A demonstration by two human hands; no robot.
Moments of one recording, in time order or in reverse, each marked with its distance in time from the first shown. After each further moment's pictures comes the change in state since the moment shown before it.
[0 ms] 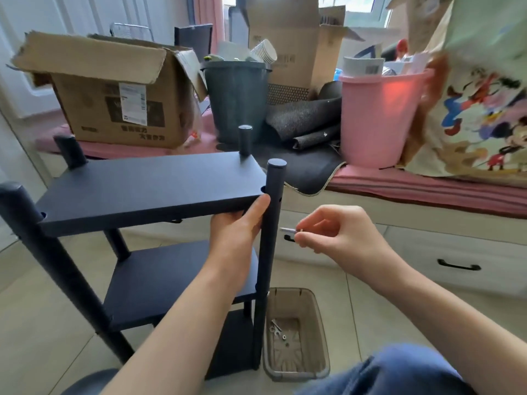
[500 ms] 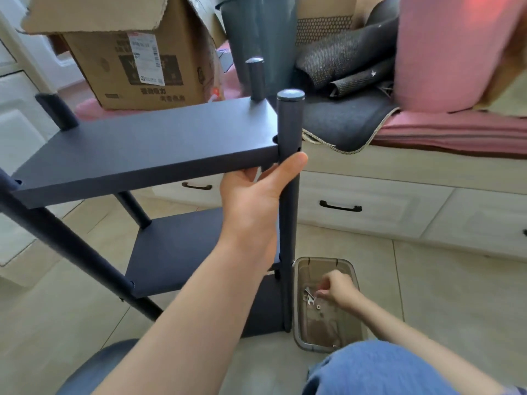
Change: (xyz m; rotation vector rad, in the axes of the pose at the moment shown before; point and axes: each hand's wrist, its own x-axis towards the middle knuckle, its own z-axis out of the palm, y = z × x) left_hand 0.005 -0.015 0.014 -0.003 0.022 0.154; right_hand 0.023 0.285 0.144 -0.397 -0.469 0.499
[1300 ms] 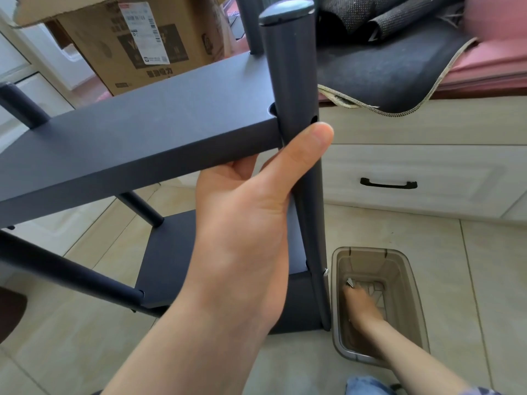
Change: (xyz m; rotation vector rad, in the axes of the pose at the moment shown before) left_hand 0.001 -0.001 0.000 0.085 0.030 0.021; right_hand 0.069 0.030 0.116 0.099 0.037 0.030
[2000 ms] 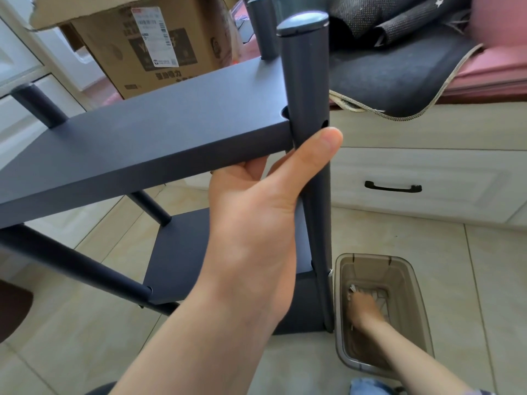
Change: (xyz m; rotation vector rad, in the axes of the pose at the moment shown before) left_hand -0.002 0.002 -0.002 -0.029 -0.018 -0.004; right_hand 0.005 0.001 0.005 -0.151 -0.102 0.148
